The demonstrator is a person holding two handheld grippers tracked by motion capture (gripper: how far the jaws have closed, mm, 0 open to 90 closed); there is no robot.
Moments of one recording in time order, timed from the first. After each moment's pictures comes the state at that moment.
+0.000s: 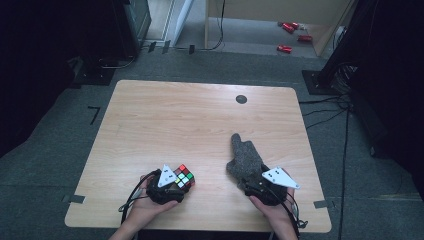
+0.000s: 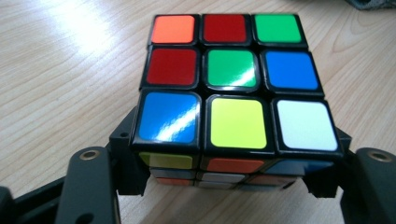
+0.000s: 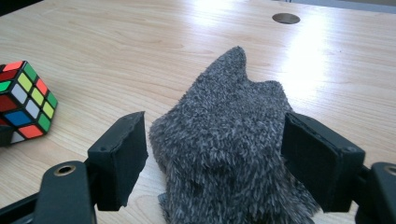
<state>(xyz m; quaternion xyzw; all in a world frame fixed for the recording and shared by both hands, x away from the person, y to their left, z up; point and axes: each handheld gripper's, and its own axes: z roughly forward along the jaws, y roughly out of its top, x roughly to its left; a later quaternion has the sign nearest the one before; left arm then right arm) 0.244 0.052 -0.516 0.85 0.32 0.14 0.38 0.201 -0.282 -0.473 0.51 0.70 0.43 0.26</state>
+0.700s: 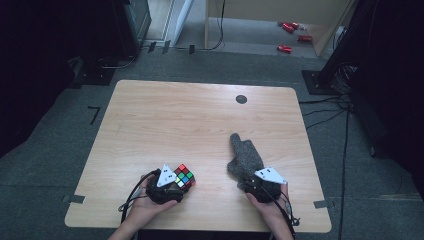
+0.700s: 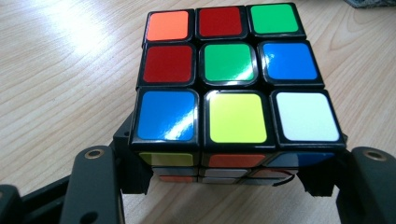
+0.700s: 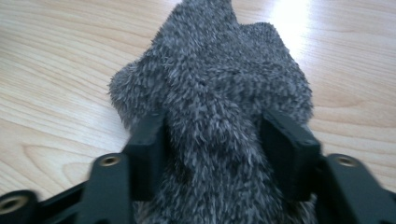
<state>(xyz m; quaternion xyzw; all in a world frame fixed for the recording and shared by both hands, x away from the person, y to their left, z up) 0.244 0.054 -0.517 0.85 0.32 0.13 0.39 0.217 -0.277 -0.509 0.54 0.72 0.35 0.27</state>
